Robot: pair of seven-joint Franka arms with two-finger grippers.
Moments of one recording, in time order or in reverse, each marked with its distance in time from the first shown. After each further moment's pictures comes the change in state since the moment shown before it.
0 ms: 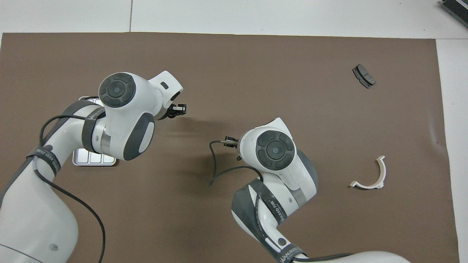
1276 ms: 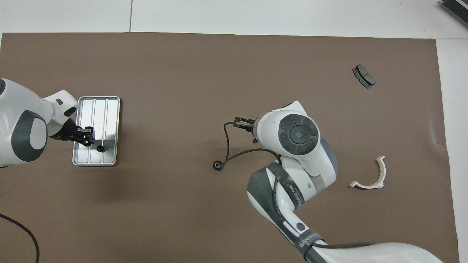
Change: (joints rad) left arm 0.345 -0.078 0.002 -0.169 0.000 -0.155 0.341; right arm -0.157 -0.096 -0.021 0.044 -0.037 -0.100 -0.165
